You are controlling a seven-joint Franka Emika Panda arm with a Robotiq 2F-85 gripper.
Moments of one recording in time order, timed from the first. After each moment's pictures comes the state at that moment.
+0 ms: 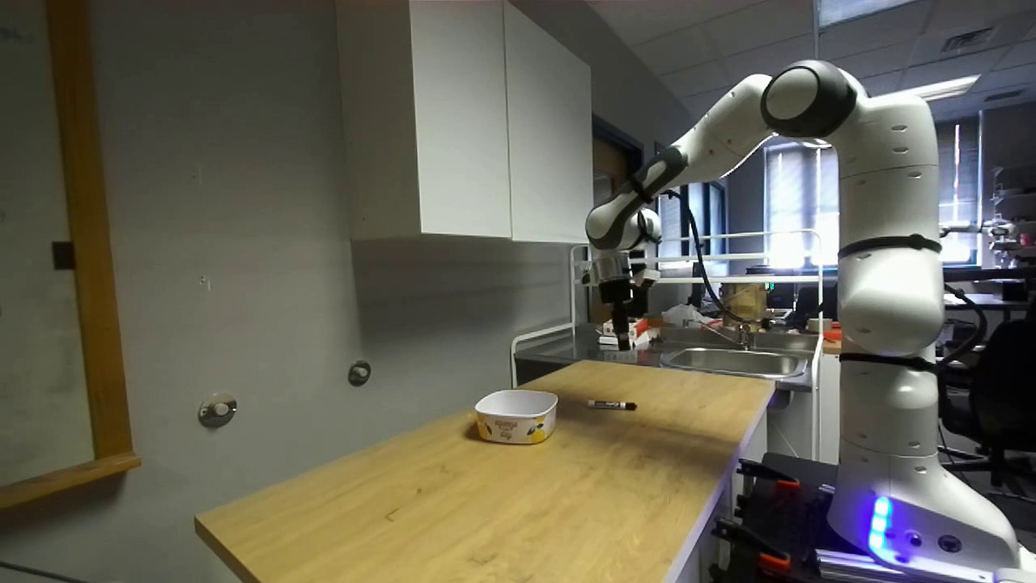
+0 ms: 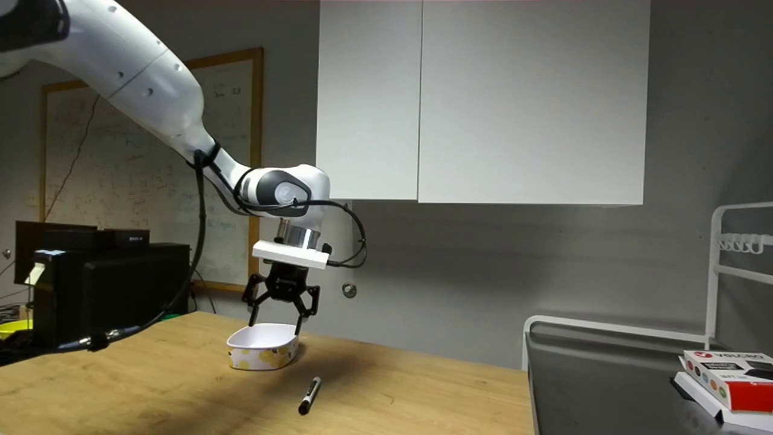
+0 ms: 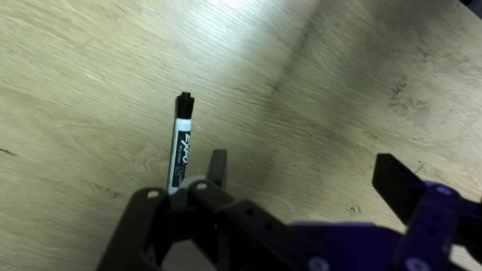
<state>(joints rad) -0.05 0.02 -0.25 -2.16 0.05 1.96 -0.79</state>
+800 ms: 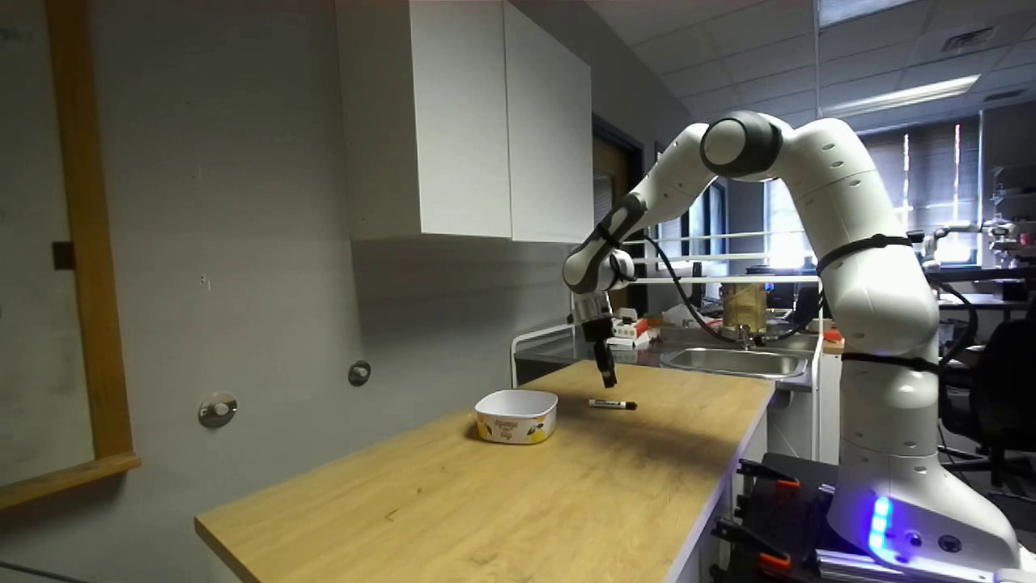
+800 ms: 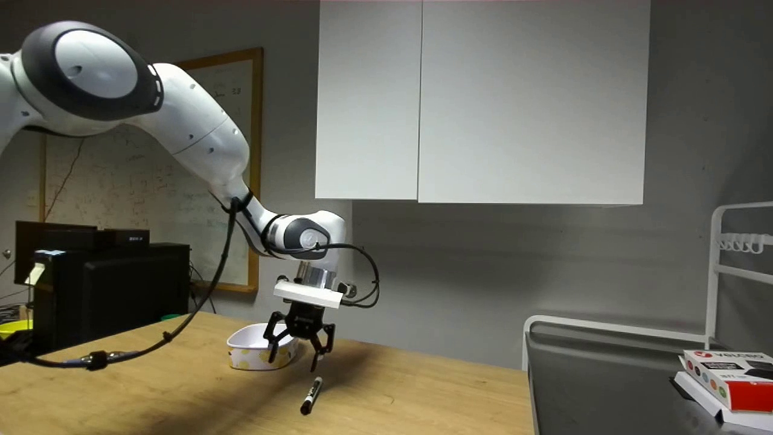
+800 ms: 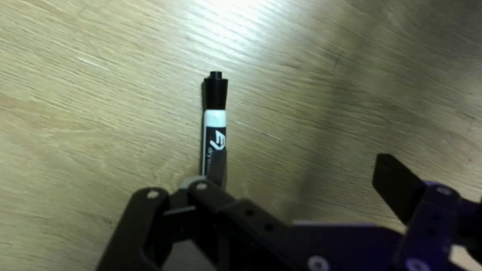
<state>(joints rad) -0.14 0.32 -0.16 -1.99 0.05 2.02 -0.69</state>
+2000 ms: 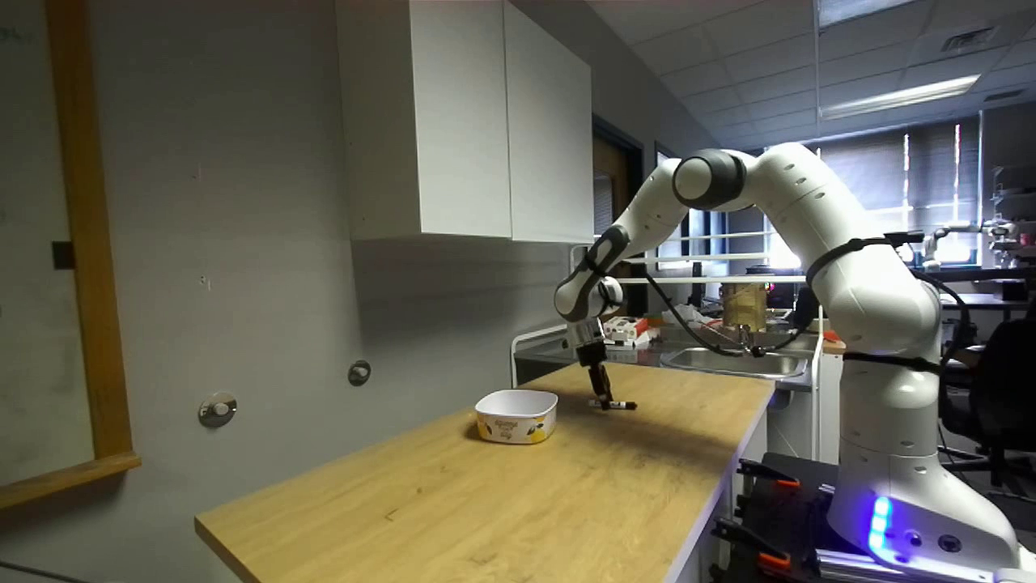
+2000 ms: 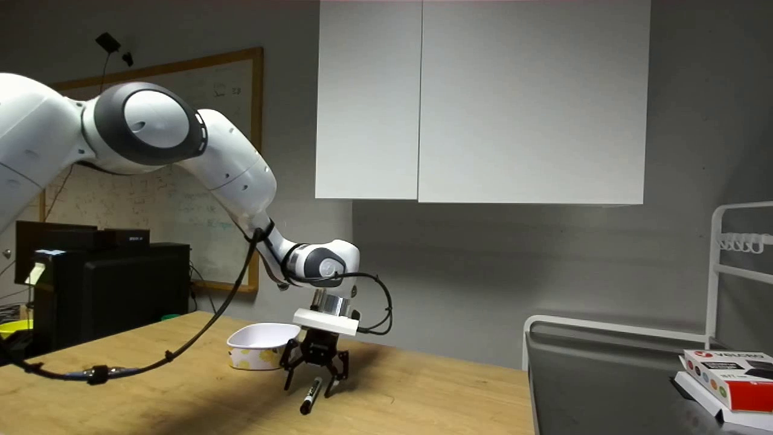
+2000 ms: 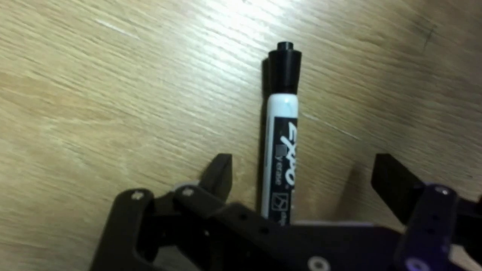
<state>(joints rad) -0.20 0.54 -0.11 -1.83 0.01 2.02 -0.69</state>
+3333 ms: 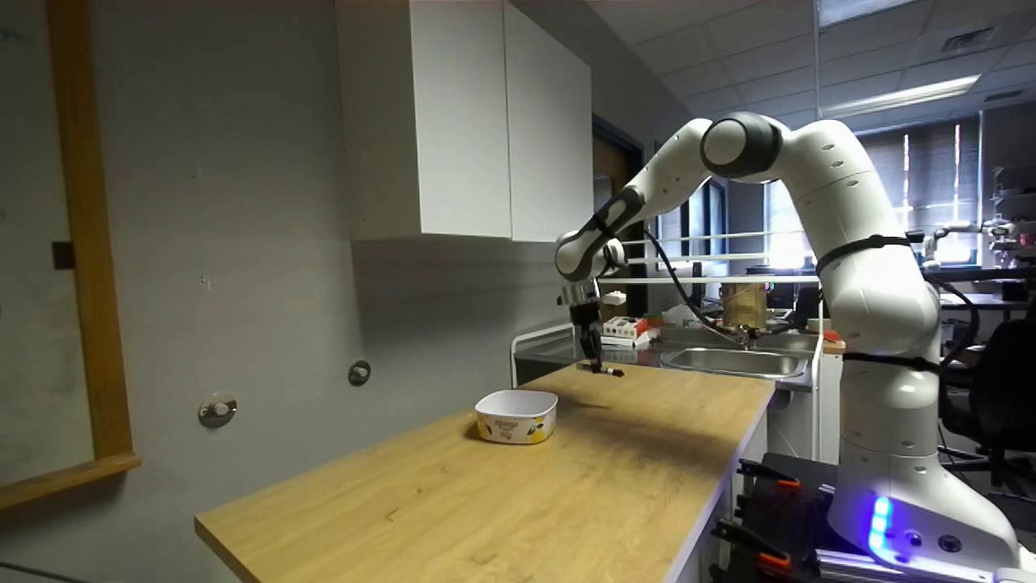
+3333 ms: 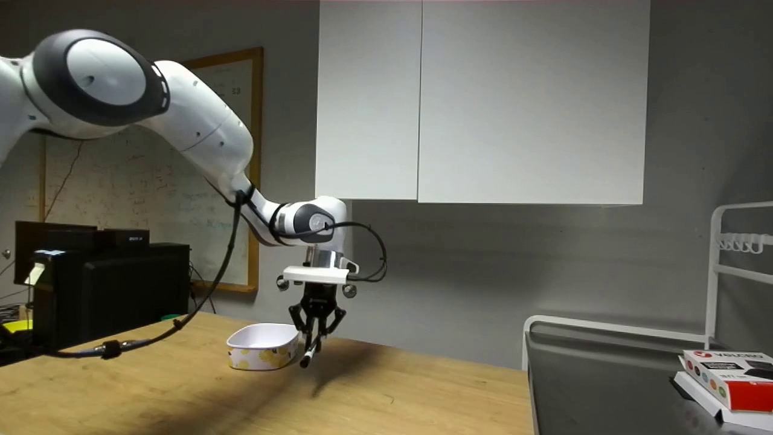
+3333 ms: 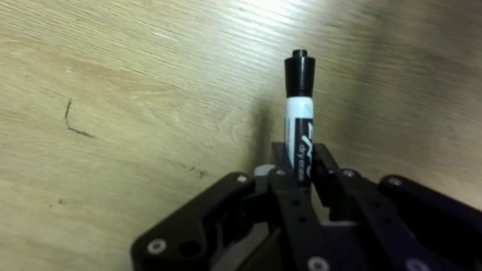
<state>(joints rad) -0.18 0.33 -0.09 -1.88 -0.06 2.03 -0.51</state>
